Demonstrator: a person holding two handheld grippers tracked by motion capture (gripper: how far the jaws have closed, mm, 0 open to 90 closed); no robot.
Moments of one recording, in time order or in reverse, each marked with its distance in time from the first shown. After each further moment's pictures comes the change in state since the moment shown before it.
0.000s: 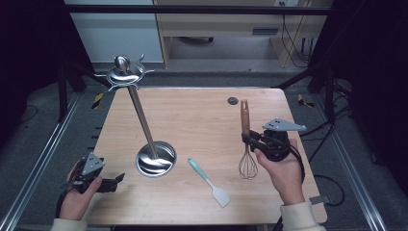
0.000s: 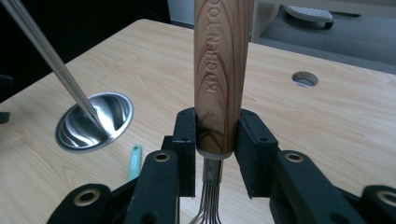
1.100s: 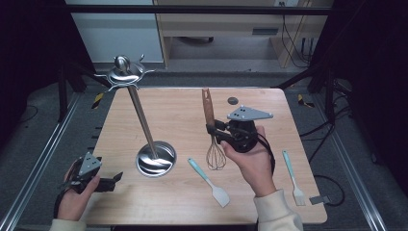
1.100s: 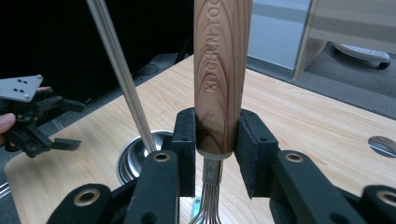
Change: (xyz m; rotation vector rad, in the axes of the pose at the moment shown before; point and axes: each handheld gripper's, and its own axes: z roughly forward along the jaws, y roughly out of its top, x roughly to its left) left arm 0.003 0.000 -0.004 -0.023 0.001 -0.001; right arm 0.070 0.051 0.024 -0.087 0.161 -0.085
